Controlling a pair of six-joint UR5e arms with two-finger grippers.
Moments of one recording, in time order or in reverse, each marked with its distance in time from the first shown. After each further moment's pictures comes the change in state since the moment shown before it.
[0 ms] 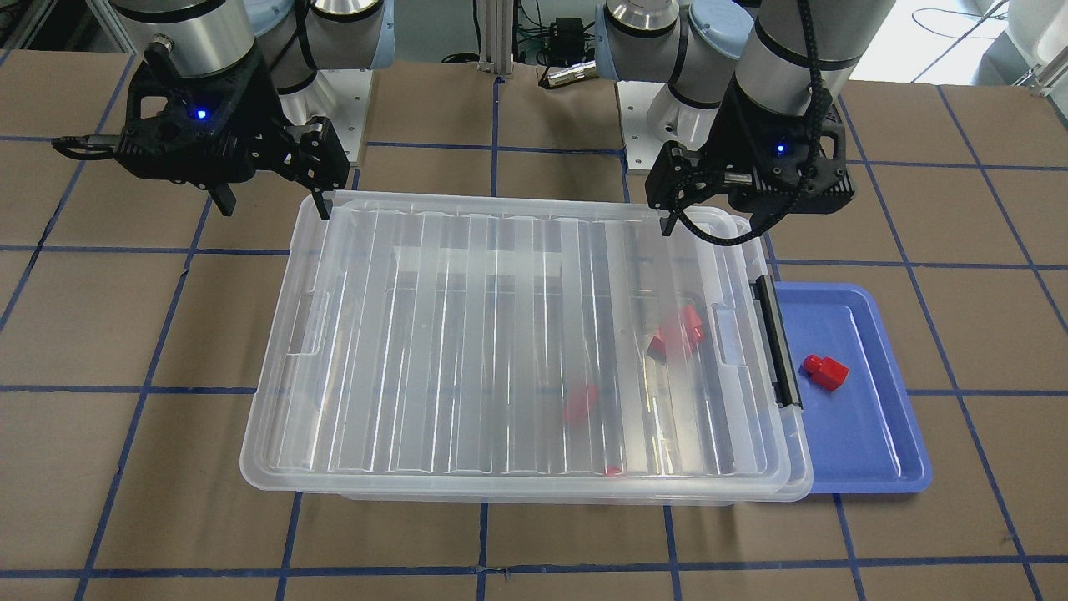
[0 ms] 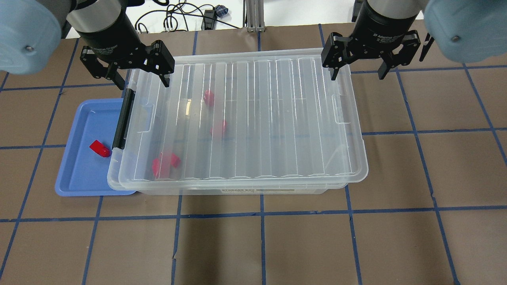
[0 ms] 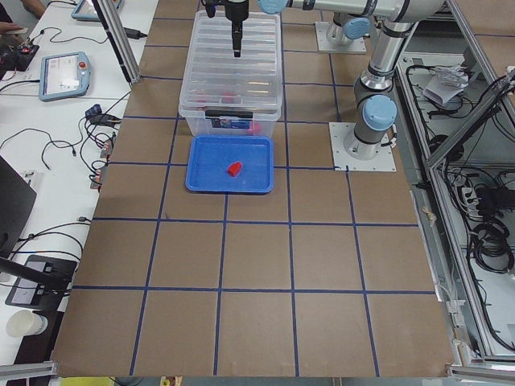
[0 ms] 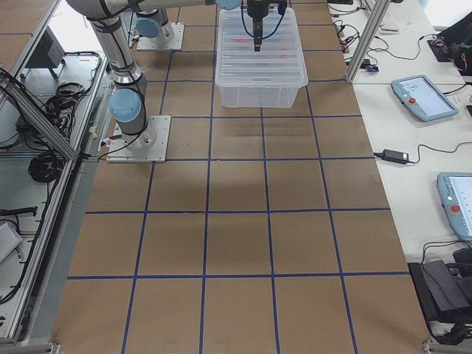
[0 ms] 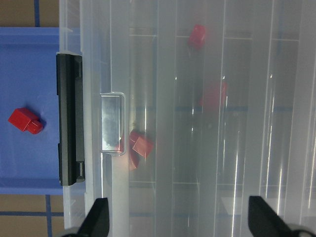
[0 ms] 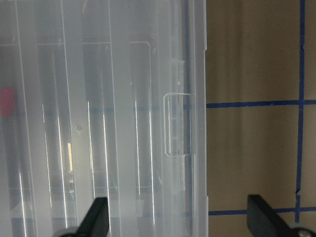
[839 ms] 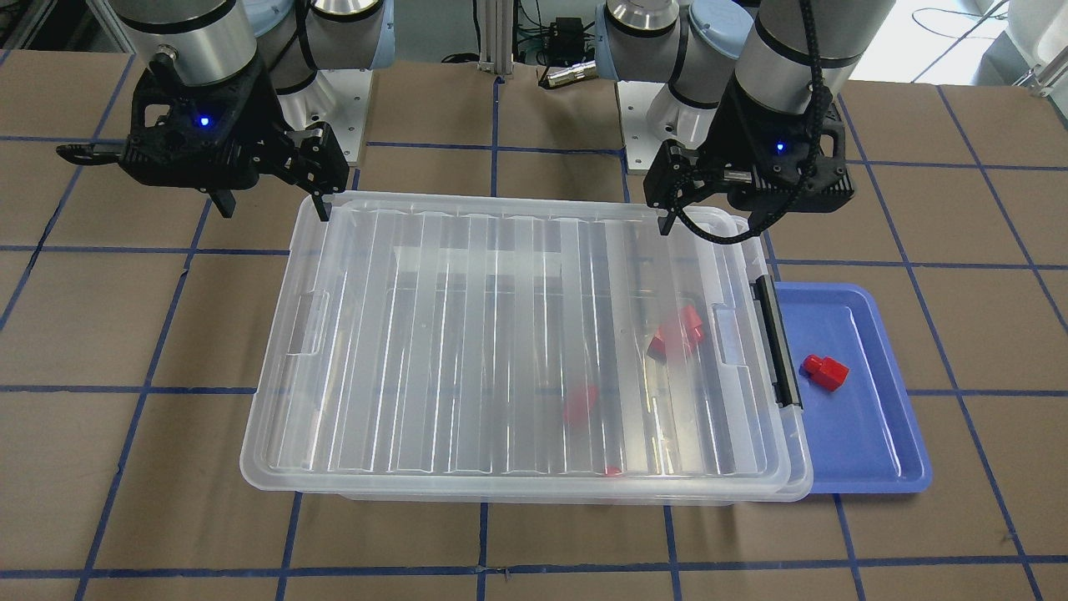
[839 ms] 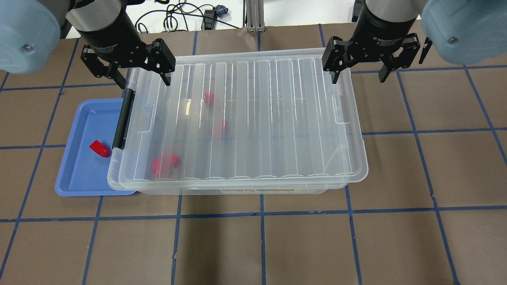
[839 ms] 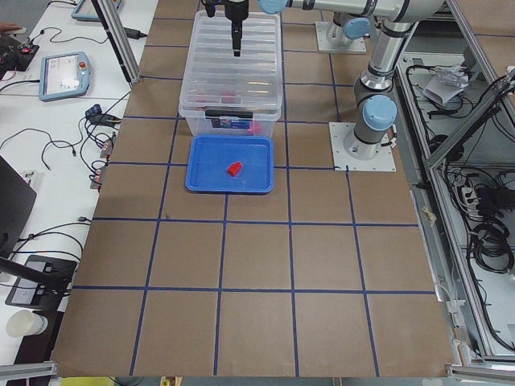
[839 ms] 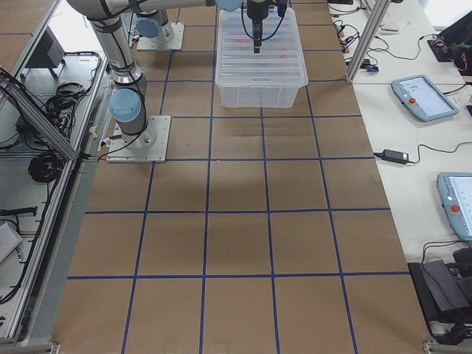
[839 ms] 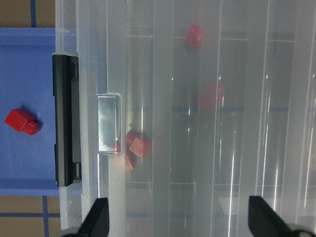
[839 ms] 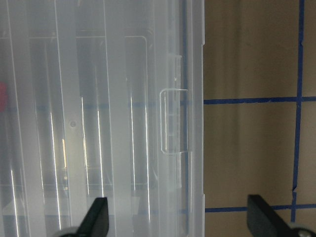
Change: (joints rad) left arm 0.000 0.002 0.005 0.002 -0.007 0.000; right arm 0.000 0.003 0.015 0.005 -0.009 -0.009
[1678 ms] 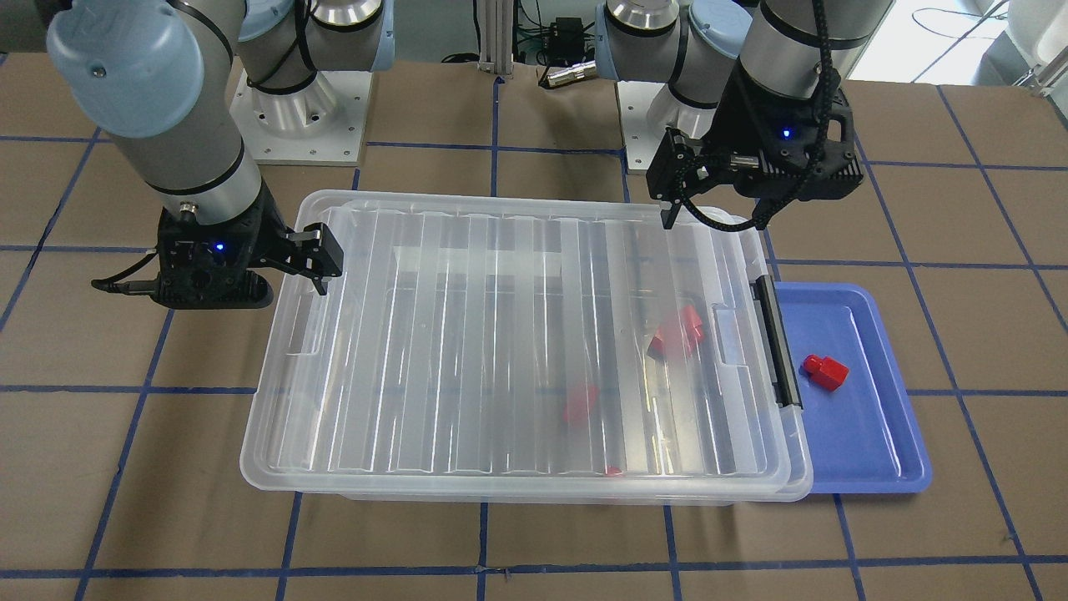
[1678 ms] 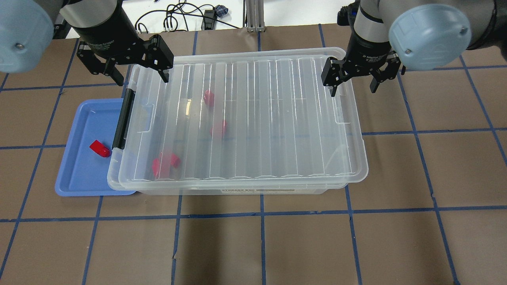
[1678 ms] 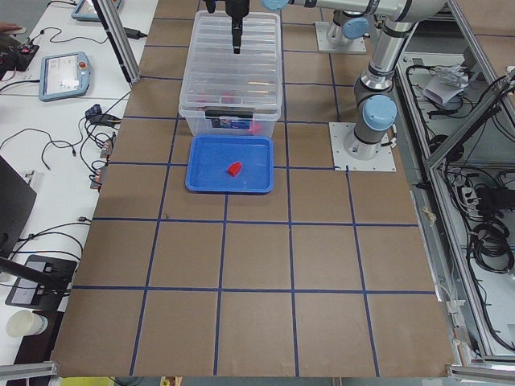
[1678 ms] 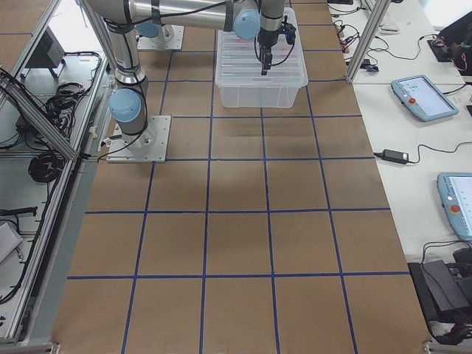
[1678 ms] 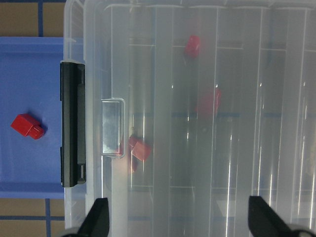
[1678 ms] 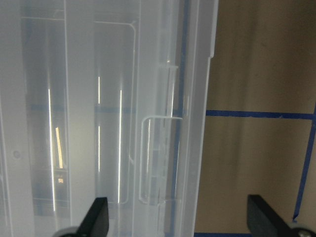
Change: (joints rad) left arm 0.001 0.010 0.008 0.000 -0.002 -0.002; right arm -0.040 0.136 0.056 -0.101 -0.025 -0.109
